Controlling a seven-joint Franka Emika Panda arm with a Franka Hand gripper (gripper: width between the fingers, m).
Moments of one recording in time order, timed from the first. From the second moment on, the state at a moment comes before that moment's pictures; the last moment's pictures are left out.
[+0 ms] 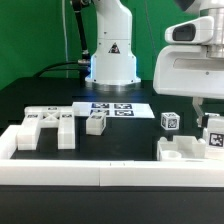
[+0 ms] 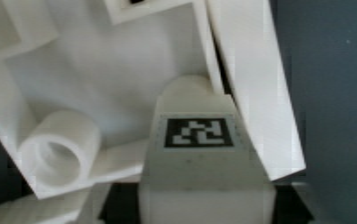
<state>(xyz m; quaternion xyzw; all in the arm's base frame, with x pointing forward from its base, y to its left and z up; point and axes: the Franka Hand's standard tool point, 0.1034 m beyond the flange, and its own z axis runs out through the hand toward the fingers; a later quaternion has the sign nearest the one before) 0.629 0.124 0.075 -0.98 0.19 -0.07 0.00</state>
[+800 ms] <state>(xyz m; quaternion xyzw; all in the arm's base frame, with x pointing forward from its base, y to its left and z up) 0.628 0.127 0.075 -0.83 0.55 -0.06 0.03</state>
